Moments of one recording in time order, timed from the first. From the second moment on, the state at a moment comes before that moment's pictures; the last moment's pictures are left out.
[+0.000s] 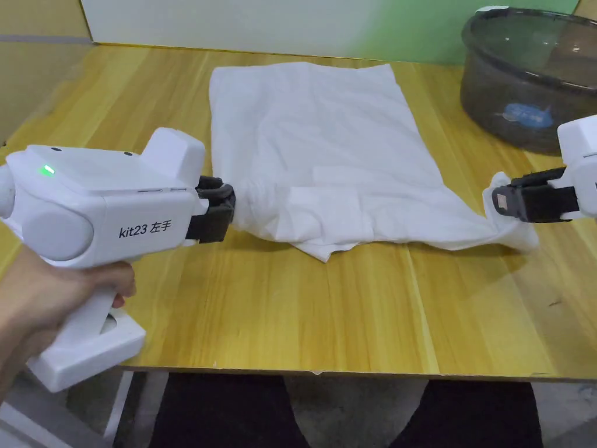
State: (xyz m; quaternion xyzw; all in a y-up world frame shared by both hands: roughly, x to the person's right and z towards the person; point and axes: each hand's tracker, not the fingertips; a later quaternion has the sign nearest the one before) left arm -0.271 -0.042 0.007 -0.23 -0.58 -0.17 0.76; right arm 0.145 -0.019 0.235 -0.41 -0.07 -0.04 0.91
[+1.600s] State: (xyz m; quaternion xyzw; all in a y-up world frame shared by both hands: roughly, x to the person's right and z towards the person) left arm -0.166 -0.008 -0.009 -0.12 -0.51 -0.08 0.85; right arm 0.139 0.001 0.202 -0.33 -0.16 -0.09 0.93
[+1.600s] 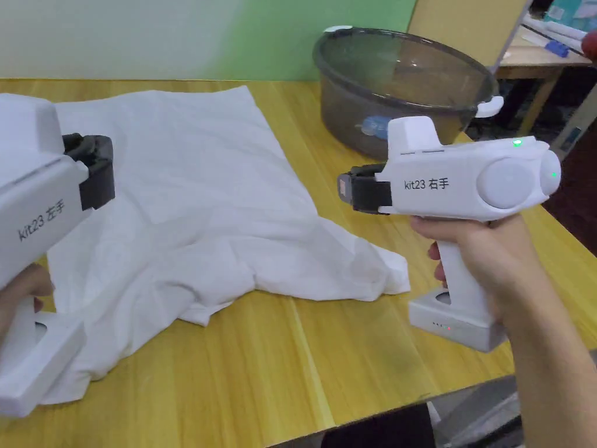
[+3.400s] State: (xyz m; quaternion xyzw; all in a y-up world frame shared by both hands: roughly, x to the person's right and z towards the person) left arm -0.009 0.018 -0.070 -0.20 -0.62 -0.14 0.74; right arm 0.186 -0.014 0.157 -0.22 -0.19 -0.16 0.94
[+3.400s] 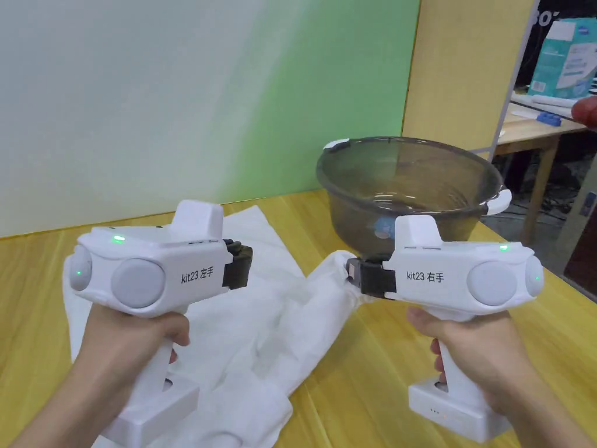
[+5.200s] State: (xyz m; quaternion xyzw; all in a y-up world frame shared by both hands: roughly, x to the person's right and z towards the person) left arm 0.090 -0.003 -0.180 -0.18 -0.57 -0.08 0.80; right arm 0.204 -0.042 0.168 -0.19 -0.18 -0.18 0.95
